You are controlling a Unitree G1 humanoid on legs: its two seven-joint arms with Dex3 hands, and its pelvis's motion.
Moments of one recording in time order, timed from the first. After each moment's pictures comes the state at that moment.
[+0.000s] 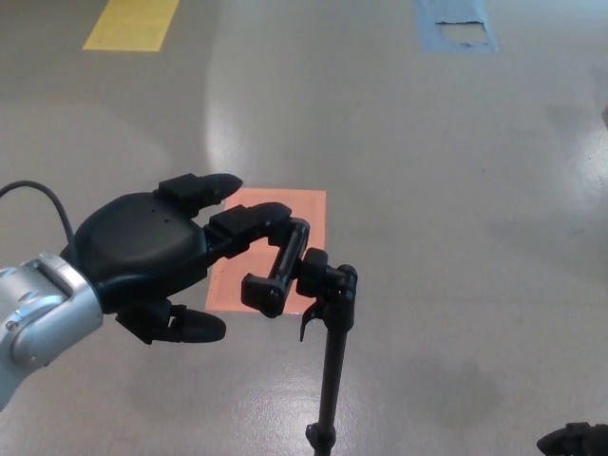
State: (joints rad) left_arm -0.41 0.76 -0.31 0.05 0.71 -0.42 -0.22; right_arm -0.43 -0.40 0.18 1.29 -0.31 -0.11 0.10
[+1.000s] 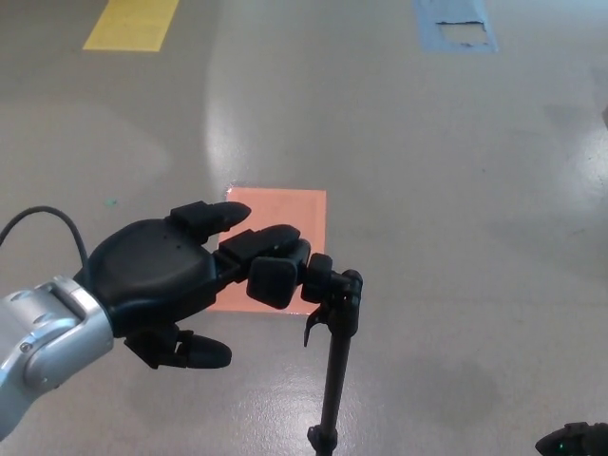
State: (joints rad) left_arm -0.37 0.74 -0.34 0.05 0.73 -0.42 -0.22; right_arm -0.44 -0.40 0.19 1.29 -0.31 -0.10 0.14
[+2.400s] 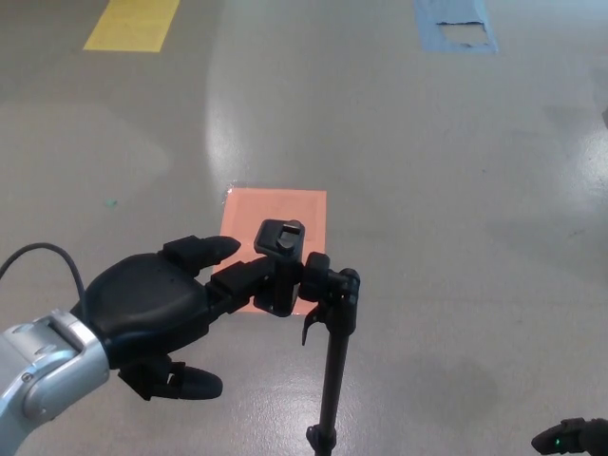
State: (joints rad) left_arm -0.31 0.74 -0.37 0.08 0.75 -0.42 -0.18; right_arm -0.45 -0.40 0.19 1.29 -0.31 -0.10 0.16
